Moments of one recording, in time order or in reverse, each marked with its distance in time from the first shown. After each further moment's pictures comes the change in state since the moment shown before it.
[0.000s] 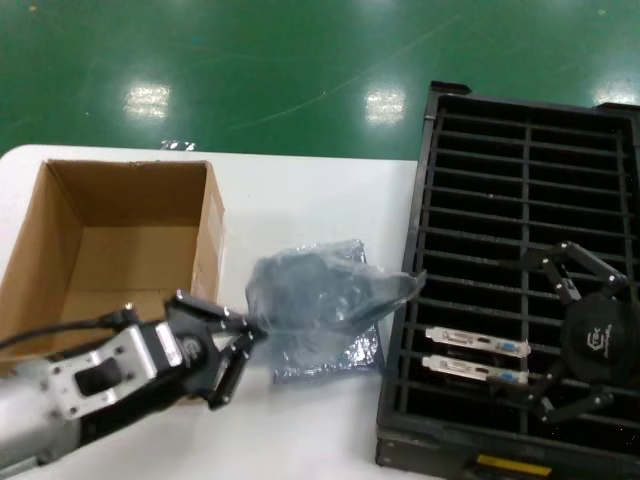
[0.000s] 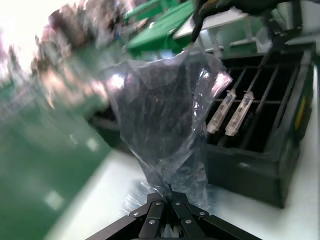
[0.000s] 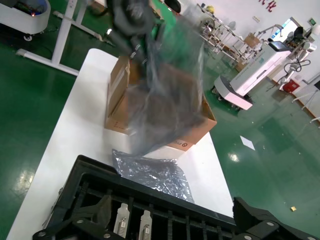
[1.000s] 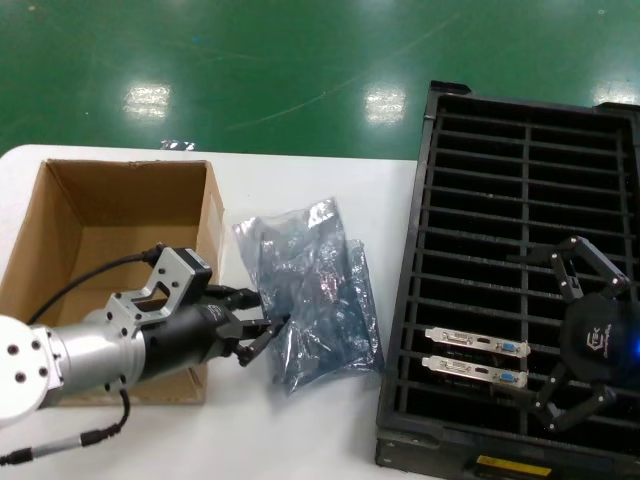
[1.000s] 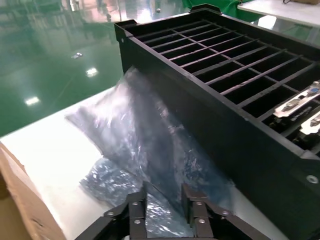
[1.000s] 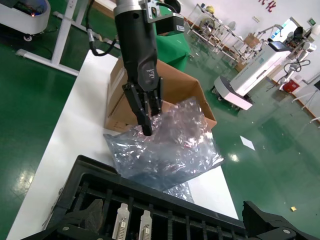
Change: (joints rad) left arm -0.316 0.182 0.128 0.445 0.264 0.045 -0.461; right arm 0.000 0.000 0.000 0.000 0.000 0.000 0.000
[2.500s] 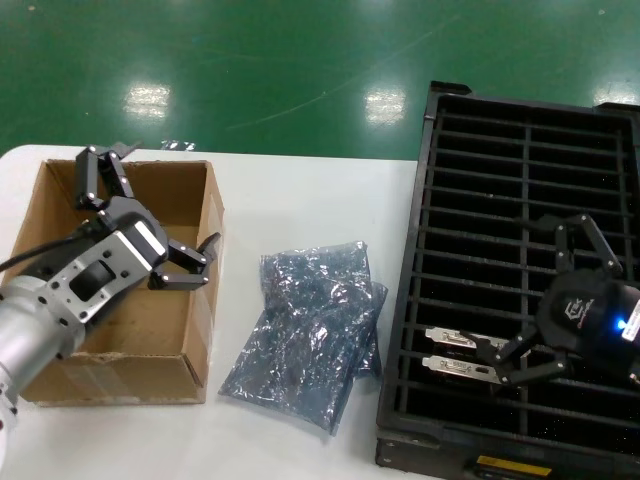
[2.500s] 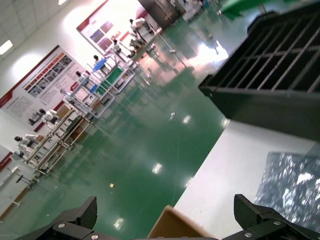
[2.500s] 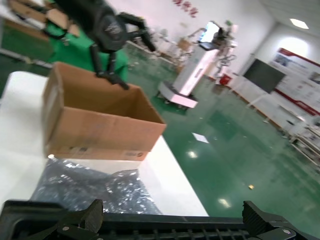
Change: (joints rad) left arm 0.183 -0.064 -0.058 -0.301 0.111 -0.452 0.346; right arm -0.115 -0.121 0.041 -0.003 0.032 0.241 0.049
